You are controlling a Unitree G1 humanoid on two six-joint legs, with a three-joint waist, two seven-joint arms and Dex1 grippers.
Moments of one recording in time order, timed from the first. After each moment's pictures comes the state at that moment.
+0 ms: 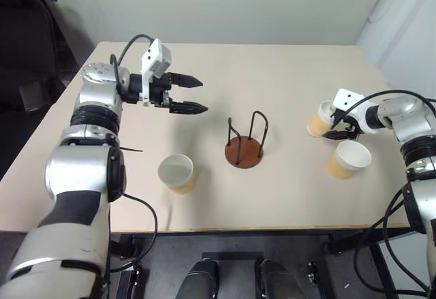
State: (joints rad) left arm -1.37 0.57 0.05 1.28 -0.01 -0.11 -1.57; right arm -1.13 -0.77 0.30 1.06 -0.26 -0.01 1.11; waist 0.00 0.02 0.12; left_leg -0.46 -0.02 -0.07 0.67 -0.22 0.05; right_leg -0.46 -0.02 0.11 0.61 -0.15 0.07
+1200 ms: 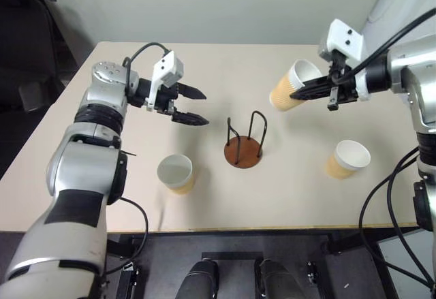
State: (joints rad) left arm -1.38 0.60 -0.24 1.28 -0.13 -0.09 -1.58; right arm -1.17 -0.81 0.18 -0.05 0.11 0.98 1.35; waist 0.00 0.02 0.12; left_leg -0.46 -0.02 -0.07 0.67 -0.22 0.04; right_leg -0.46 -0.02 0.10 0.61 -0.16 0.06
